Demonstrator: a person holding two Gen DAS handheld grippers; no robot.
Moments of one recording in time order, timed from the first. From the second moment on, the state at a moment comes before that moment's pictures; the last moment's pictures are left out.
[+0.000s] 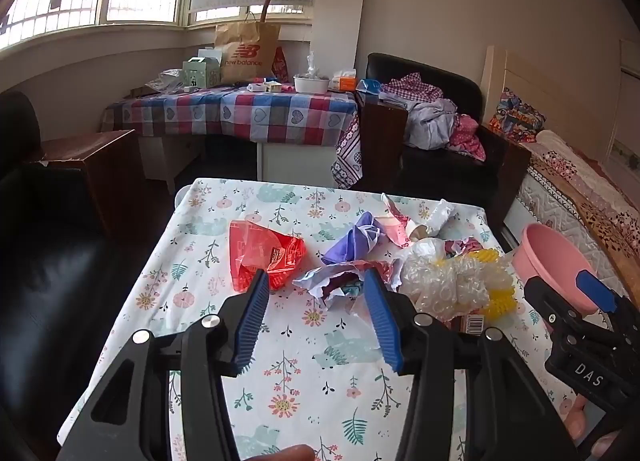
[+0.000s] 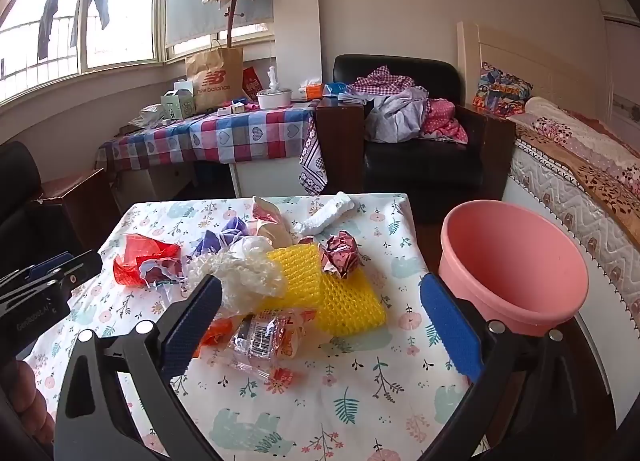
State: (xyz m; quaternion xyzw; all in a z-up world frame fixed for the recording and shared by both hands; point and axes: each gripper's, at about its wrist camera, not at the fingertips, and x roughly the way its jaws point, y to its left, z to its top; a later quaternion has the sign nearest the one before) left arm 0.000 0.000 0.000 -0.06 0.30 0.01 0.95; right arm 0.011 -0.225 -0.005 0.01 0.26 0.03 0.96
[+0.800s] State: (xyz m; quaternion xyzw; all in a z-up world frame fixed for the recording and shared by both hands) left arm 0.000 0.001 0.000 -0.06 0.30 0.01 0.95; right arm 0.012 -0.229 -0.005 0.02 0.26 0.03 0.96
